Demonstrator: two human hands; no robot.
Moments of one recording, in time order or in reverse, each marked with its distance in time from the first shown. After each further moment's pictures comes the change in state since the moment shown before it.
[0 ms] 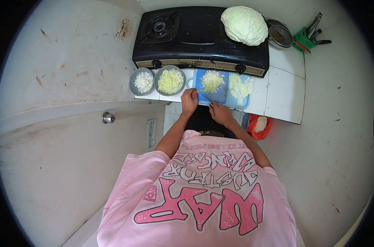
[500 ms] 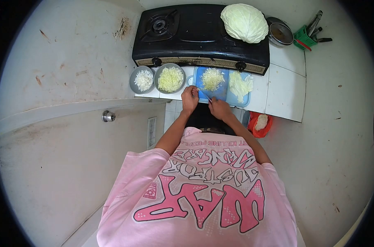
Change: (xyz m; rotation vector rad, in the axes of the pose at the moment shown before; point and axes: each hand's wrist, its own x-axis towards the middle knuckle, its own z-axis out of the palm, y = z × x) left_hand 0.002 -0.001 0.002 0.027 -0.011 -0.046; right_hand 0.017 0.008 0.016 0.013 0.022 -0.010
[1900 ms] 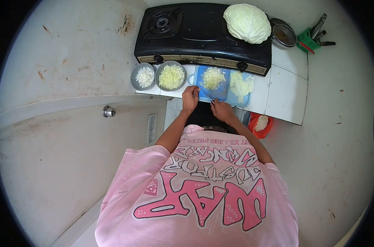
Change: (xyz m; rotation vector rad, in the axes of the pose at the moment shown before) left_hand -0.008 0.003 -0.003 -0.004 -0.022 0.053; right_hand -0.017 0.008 -0.009 0.031 -0.023 -0.031
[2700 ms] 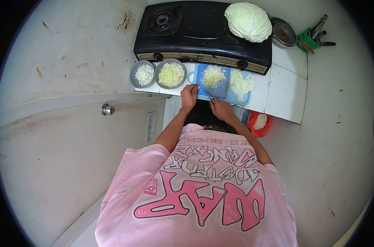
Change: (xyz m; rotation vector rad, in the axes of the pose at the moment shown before) left_hand -0.001 -0.008 0.001 -0.069 0.028 -0.069; right_hand -0.003 -0.010 -0.005 -0.015 0.003 0.043
